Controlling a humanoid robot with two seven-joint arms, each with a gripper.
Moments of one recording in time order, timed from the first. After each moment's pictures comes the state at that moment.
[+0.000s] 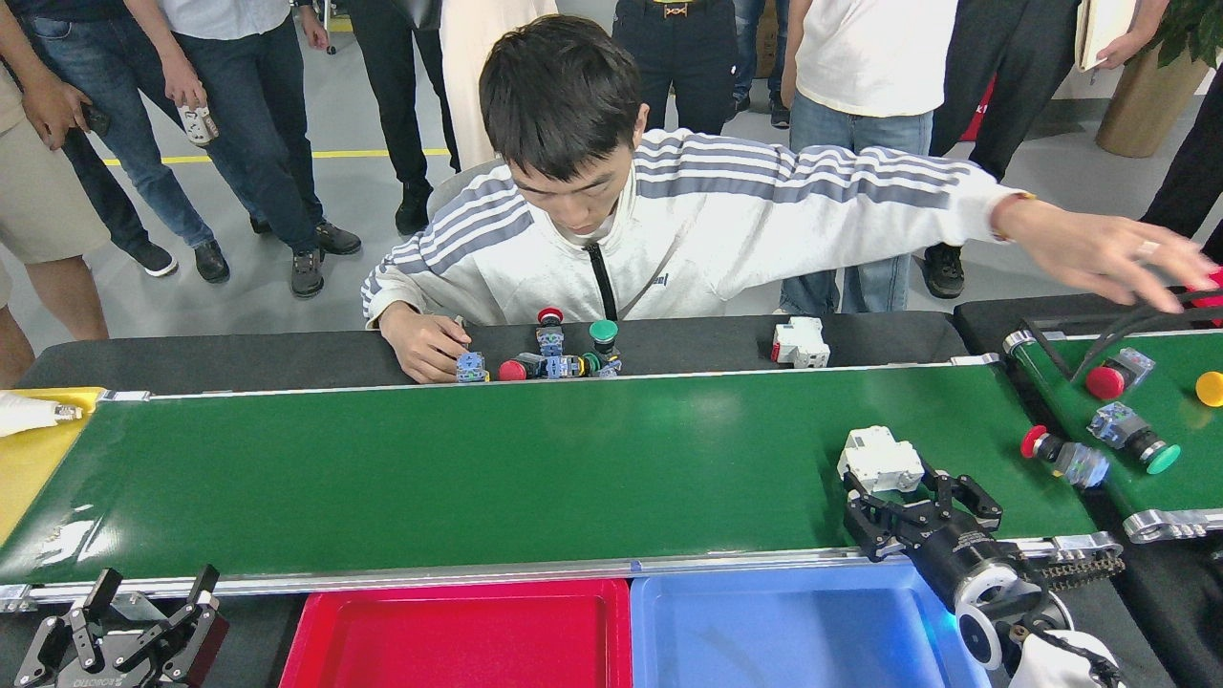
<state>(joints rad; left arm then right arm) 0.15 0.21 0.42 -1.45 -1.37 -0.43 0.13 -0.22 -0.18 0.04 -1.26 1.27 -0.26 0.15</state>
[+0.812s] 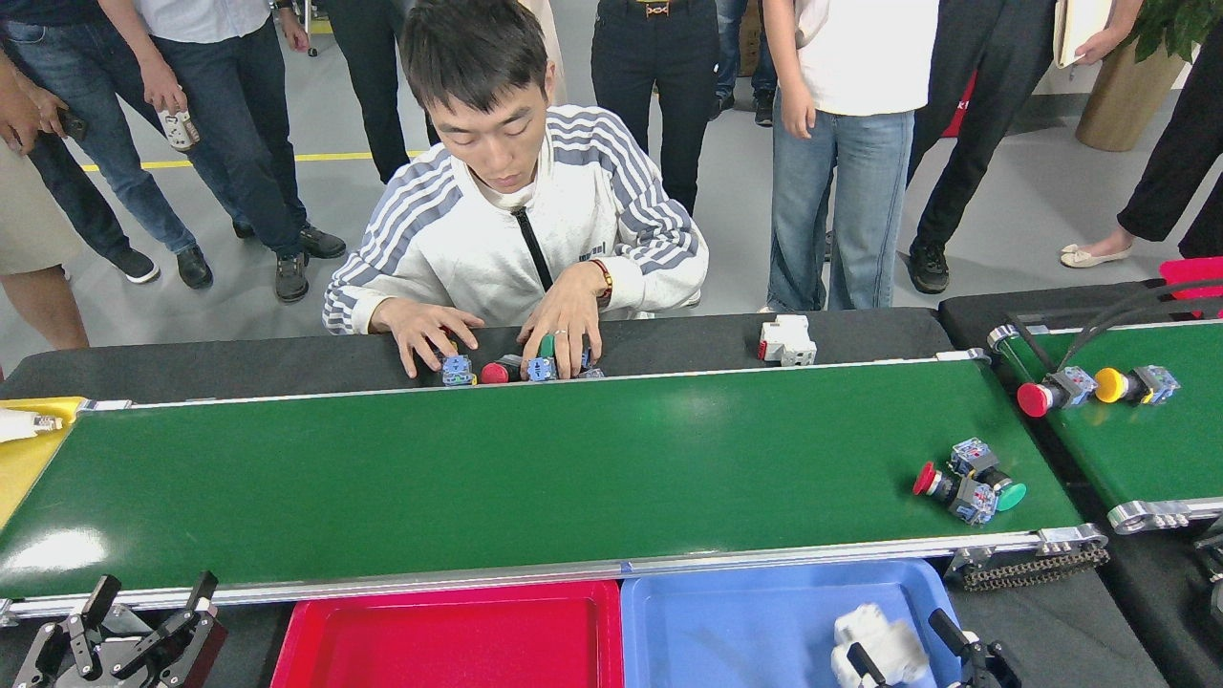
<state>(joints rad) 0.16 0.21 0.43 -1.45 -1.37 -0.43 0.13 0.33 -0.07 -0.07 -1.75 1.21 -0.25 -0.02</state>
